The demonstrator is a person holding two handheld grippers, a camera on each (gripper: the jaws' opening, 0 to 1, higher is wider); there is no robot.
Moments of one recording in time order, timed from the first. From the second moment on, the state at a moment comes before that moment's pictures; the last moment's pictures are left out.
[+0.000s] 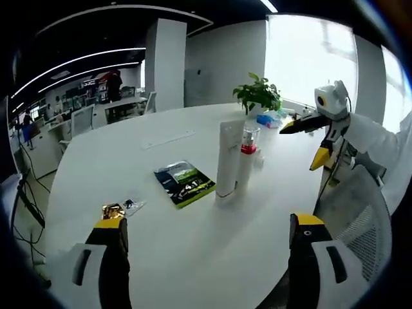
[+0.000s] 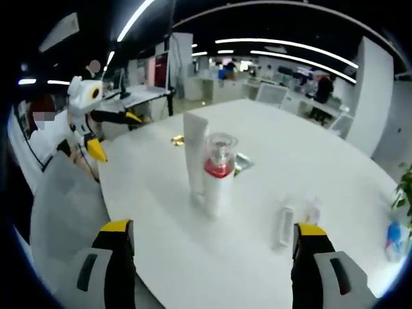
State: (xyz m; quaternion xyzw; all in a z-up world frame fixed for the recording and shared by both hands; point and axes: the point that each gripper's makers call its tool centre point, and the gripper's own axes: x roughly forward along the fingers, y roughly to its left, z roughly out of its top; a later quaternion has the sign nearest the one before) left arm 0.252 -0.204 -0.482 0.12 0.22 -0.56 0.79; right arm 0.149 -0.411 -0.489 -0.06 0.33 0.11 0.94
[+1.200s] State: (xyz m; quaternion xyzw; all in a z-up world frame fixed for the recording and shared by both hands) left arm 0.245 -0.204 -0.492 0.11 0.24 -0.57 0.78; right arm 0.173 -0.468 -0.539 -0.05 0.41 0.11 0.91
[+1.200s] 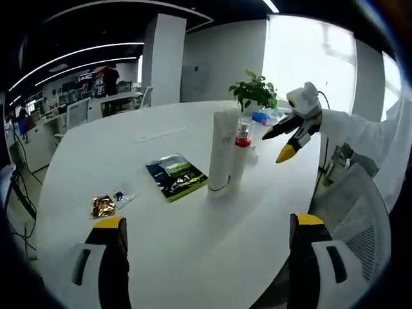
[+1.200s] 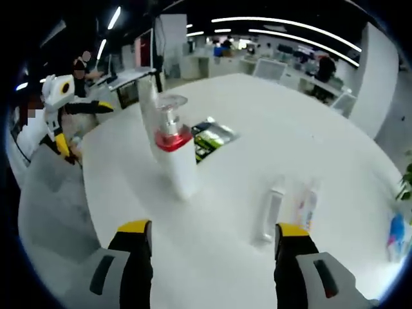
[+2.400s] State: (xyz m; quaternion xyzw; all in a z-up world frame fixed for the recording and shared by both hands) left arm 0.239 -0.190 -0.507 0.10 0.26 -0.55 0.79; right arm 0.205 -0.521 -0.598 -0.01 0.47 0.07 0.88
